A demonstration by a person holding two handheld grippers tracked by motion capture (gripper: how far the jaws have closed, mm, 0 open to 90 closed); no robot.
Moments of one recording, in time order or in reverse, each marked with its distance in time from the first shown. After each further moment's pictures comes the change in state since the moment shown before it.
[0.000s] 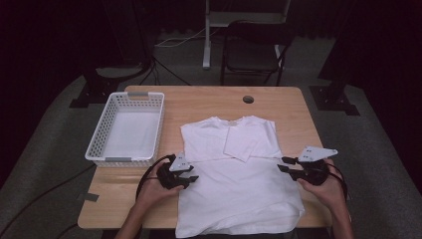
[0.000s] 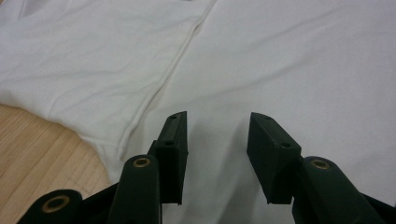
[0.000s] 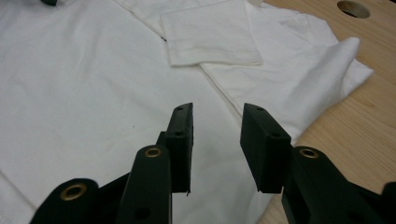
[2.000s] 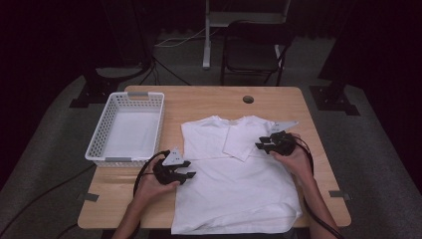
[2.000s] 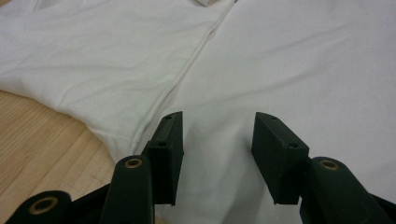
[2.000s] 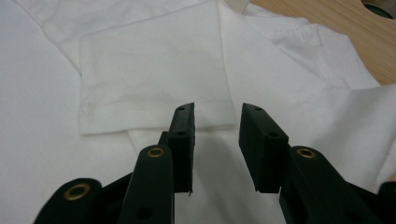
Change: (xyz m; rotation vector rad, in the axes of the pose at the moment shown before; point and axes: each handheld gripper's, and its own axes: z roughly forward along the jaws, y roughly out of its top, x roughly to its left) left arm 0.021 -0.011 0.002 -0.063 -0.031 -0.045; right arm -0.047 0.045 0.104 0.082 0.016 0.042
